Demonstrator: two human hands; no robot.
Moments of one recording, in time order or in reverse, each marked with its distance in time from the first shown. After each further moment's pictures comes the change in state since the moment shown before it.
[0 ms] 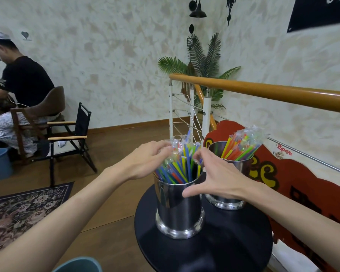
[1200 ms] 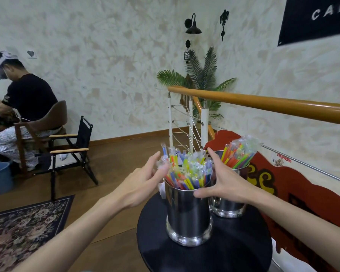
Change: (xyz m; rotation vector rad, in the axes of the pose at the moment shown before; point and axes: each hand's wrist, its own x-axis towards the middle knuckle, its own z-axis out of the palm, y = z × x) left_hand -0.034 -0.013 0.014 -0.179 0.023 -0.060; right_hand -0.004 0.028 -0.001 0.329 -0.002 0.120
